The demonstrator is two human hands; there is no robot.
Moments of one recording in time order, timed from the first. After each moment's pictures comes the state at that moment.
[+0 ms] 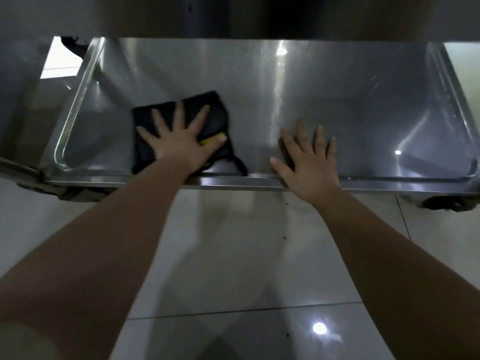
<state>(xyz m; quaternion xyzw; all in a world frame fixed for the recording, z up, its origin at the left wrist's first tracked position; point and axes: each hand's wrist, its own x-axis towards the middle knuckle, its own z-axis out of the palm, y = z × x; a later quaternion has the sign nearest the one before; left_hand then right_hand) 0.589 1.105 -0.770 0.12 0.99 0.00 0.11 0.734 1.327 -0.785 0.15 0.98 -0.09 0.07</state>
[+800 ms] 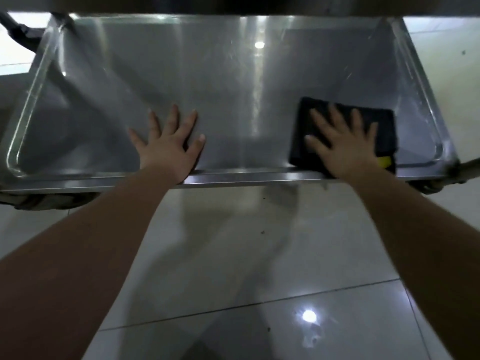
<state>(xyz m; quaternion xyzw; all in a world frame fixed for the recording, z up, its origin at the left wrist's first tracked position) 0.614 1.126 -0.782 0.19 0.98 0.05 0.09 0.764 1.440 -0.777 0.24 0.97 -0.07 0.09</state>
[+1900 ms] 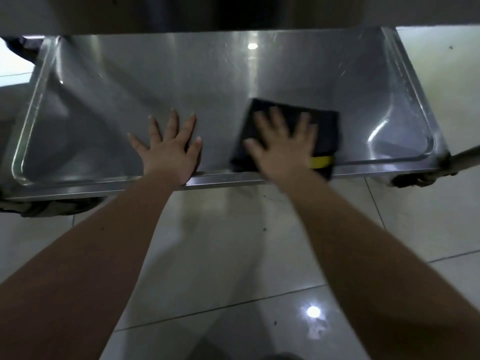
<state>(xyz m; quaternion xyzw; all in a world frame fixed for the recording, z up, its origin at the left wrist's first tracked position) 0.617 1.128 -0.779 0.19 0.98 0.05 0.10 0.724 1.328 -0.767 0.26 0.96 -0.07 0.08</state>
